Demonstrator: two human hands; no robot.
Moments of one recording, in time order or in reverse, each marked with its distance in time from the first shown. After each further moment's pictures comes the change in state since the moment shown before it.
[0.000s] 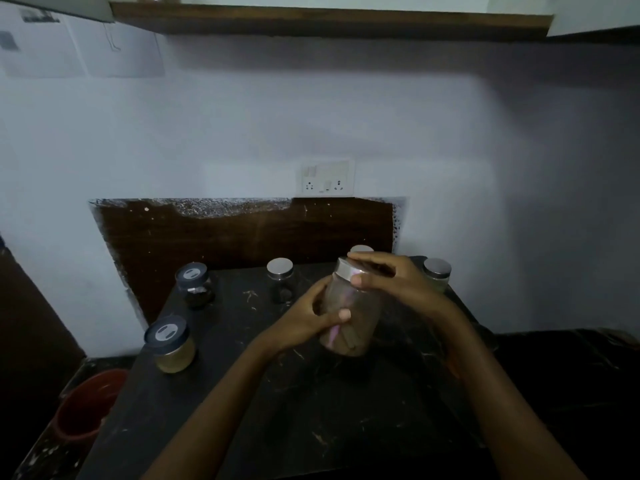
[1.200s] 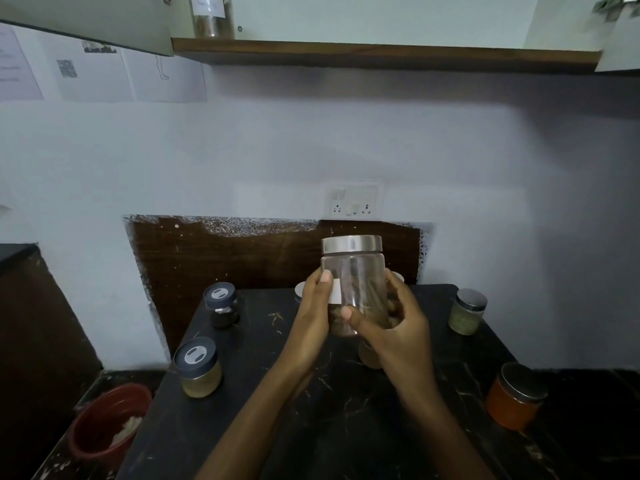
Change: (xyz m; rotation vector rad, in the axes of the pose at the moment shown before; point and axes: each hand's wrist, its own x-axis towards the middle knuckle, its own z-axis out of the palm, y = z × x) left_hand -0.028 0.043 -0.027 -0.286 0.408 0.173; right_hand -0.001 -0.041 0.106 0.161 0.556 -0.071
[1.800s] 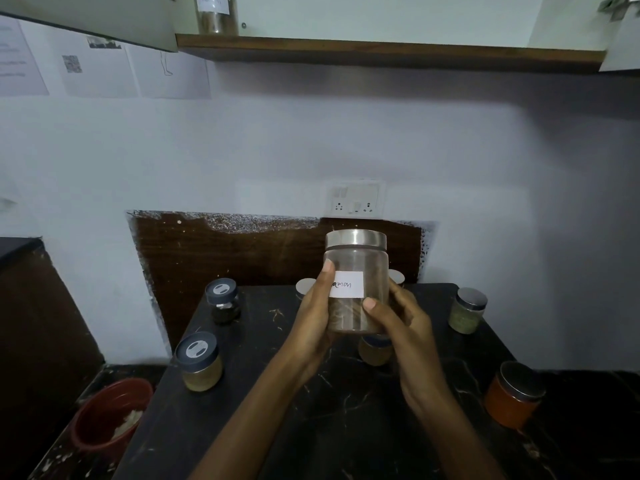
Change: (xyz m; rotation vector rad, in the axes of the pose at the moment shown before) left_hand -0.002 0.008 0.006 -0.165 -0.033 -0.140; right_hand -0.005 -0.009 -0.010 0.275 -0.126 0.137
